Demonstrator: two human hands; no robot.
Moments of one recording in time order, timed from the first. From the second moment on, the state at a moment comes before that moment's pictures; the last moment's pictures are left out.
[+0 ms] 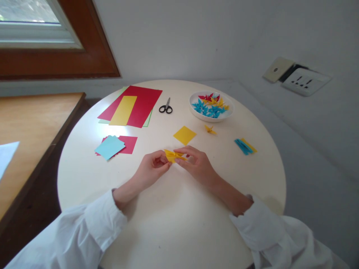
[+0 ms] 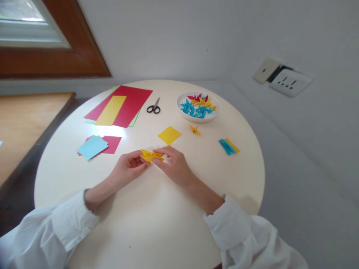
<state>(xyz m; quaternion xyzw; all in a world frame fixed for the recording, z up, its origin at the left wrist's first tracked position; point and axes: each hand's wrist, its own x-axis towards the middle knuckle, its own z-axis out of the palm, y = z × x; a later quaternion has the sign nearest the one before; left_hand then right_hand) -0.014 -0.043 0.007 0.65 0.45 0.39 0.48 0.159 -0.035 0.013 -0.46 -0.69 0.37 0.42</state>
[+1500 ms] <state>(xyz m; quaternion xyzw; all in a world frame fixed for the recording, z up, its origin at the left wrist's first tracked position) -0.010 -0.044 0.017 0.59 0.51 0.35 0.51 0.159 -0.035 0.014 -0.51 -0.66 0.40 0.37</state>
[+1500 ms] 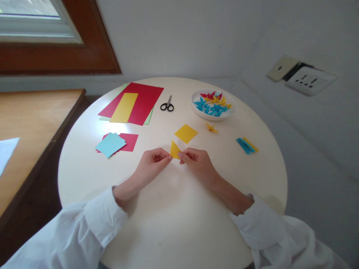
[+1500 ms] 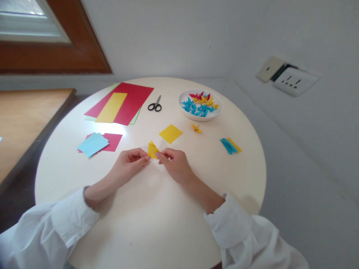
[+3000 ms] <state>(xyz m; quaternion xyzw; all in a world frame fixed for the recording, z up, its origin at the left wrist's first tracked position) -0.014 -0.042 0.013 0.57 0.50 0.37 0.54 0.158 -0.038 0.016 -0.47 -0.69 0.39 0.40</state>
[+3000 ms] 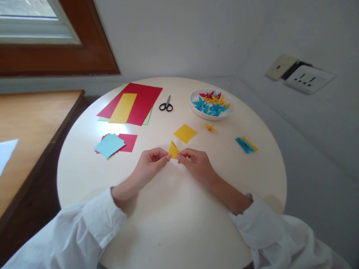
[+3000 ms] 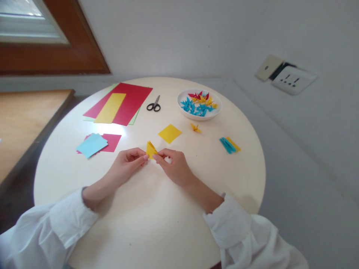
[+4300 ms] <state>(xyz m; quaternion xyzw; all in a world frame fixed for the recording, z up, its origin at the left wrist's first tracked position) -0.011 -0.046 0.021 0.63 0.46 0.36 0.51 0.155 -0.041 0.019 -0.47 -0.67 0.41 0.40</state>
